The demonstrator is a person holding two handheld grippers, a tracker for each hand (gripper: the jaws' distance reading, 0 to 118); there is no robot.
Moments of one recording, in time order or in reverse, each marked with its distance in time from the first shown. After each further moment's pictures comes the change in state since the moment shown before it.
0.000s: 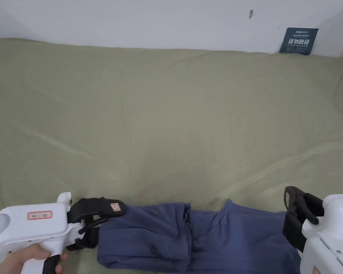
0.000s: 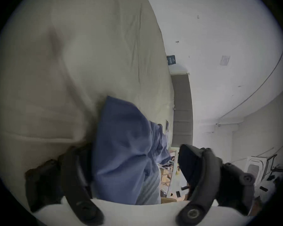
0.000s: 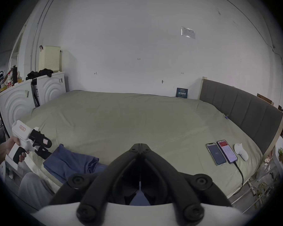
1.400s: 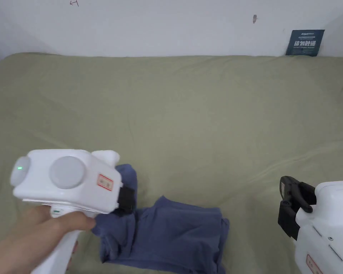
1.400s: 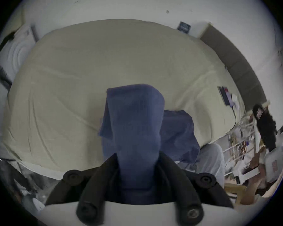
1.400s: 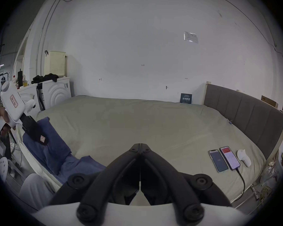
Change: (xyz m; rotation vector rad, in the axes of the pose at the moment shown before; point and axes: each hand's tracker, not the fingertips) left arm 0.213 -0.071 -0.039 -0.002 0.847 -0.627; right arm 0.018 0.007 0.010 0.049 0.058 0.001
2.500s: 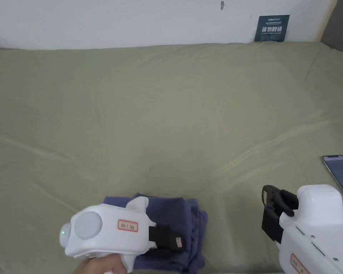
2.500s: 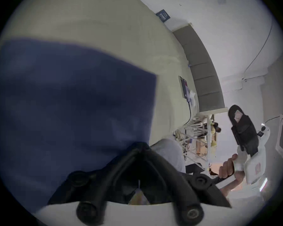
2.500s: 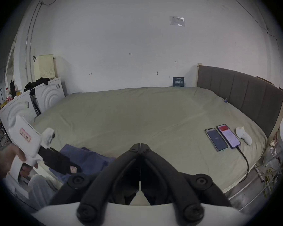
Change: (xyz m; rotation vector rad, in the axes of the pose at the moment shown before) left arm 0.020 -0.057 -0.146 -0.153 -0.645 0.201; right arm 0.015 -0.026 0.001 -0.123 -0.031 -0.111
